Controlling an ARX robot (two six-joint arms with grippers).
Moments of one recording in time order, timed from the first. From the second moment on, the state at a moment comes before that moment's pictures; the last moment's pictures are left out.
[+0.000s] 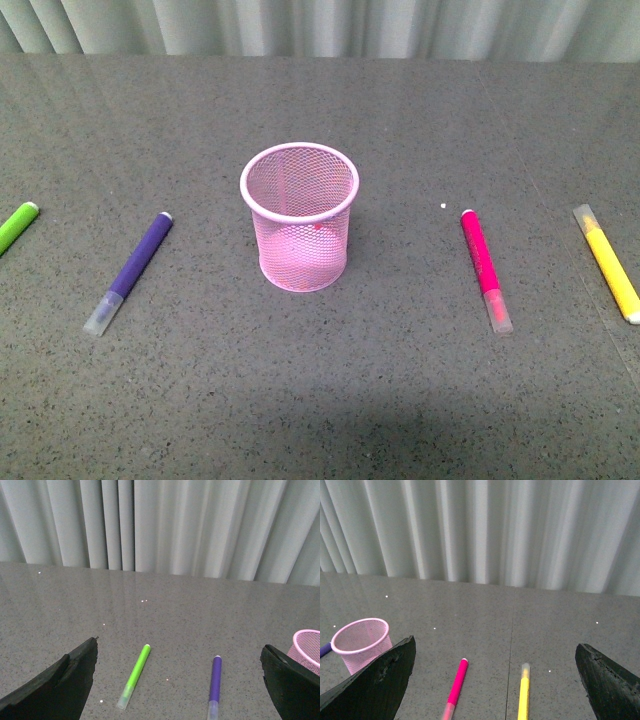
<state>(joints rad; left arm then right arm) 0.00 0.01 0.01 0.00 0.00 0.00 0.00 0.00 0.03 0.00 0.00 0.00</state>
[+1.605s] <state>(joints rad) 0.00 0.01 0.01 0.00 0.00 0.00 0.00 0.00 0.03 0.00 0.00 0.00</state>
